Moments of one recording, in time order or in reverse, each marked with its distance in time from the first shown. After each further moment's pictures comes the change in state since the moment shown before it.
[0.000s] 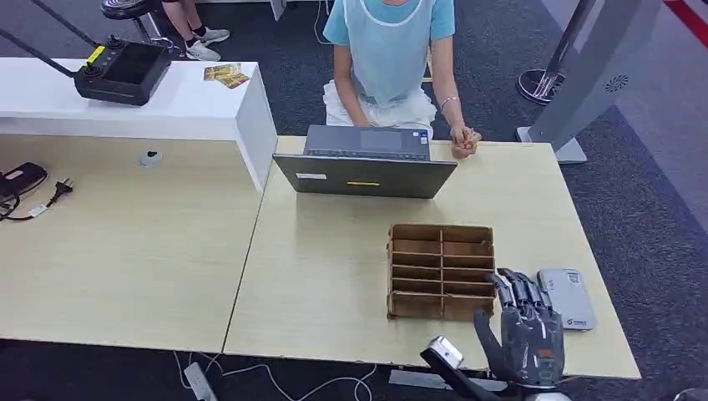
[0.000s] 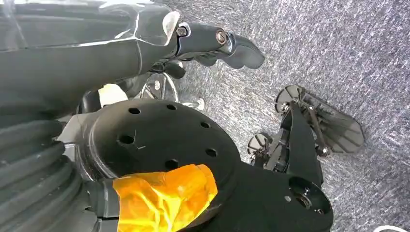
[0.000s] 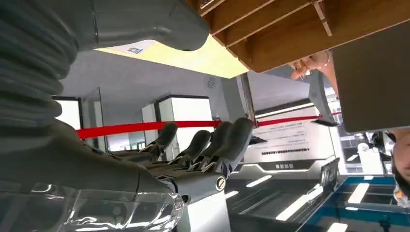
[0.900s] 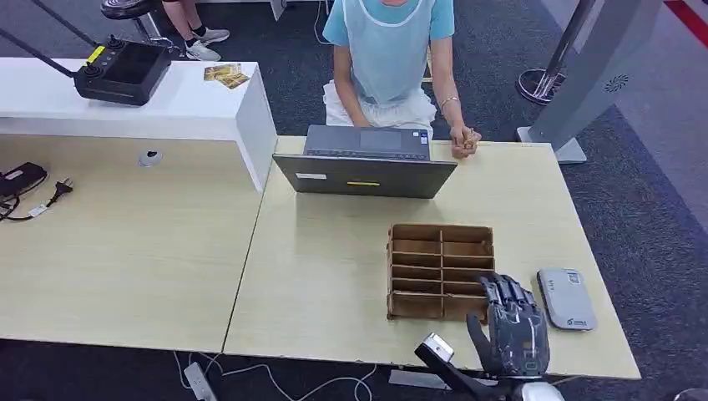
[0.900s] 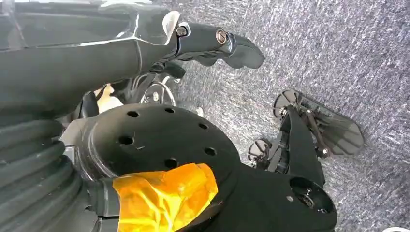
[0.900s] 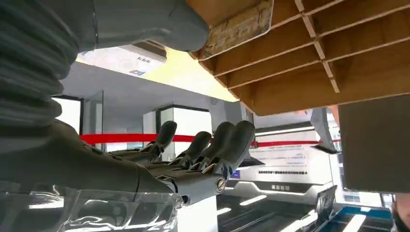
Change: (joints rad) left arm -0.001 -0.003 -0.026 0.000 -0.044 -0.001 0.002; right arm -0.054 0.003 0.017 0.119 -0.031 0.048 -0.018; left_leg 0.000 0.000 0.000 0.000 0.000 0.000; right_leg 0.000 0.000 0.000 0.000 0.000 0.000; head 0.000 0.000
